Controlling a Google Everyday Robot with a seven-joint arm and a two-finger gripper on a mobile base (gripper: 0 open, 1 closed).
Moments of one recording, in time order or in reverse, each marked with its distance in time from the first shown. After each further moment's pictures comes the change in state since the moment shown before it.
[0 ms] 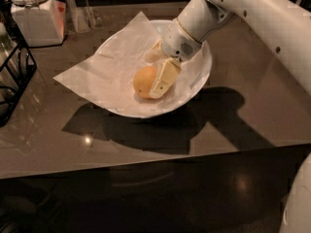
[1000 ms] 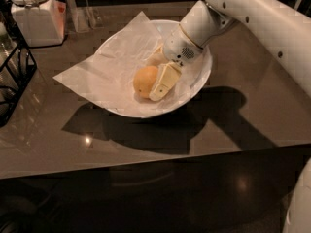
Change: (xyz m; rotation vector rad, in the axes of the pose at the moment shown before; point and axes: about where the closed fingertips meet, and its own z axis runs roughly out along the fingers) arm 0.008 0.002 0.006 -0.005 -0.025 0.037
